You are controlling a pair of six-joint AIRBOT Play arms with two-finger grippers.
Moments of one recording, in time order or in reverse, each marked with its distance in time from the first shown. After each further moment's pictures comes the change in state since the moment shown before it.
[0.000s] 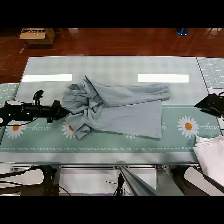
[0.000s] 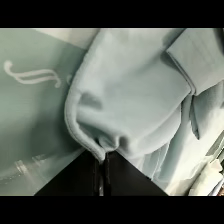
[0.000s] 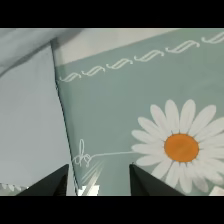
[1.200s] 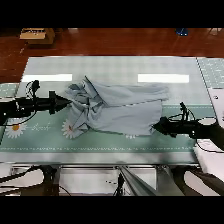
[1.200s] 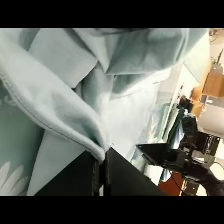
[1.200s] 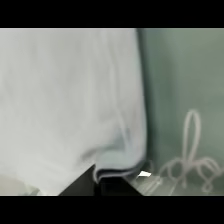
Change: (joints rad) left arm 0.000 0.074 0.029 -0.277 -0.158 0.156; right arm 0.399 0.007 -0.616 0.479 -0.523 -0.065
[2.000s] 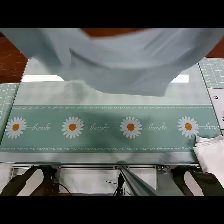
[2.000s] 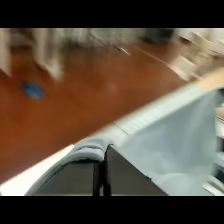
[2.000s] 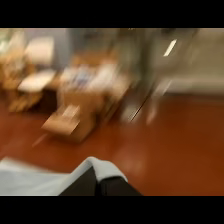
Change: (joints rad) left arm 0.046 0.457 0.972 -0.075 -0.003 0.067; right arm 0.054 0.405 1.042 -0.097 -0.070 -0.121
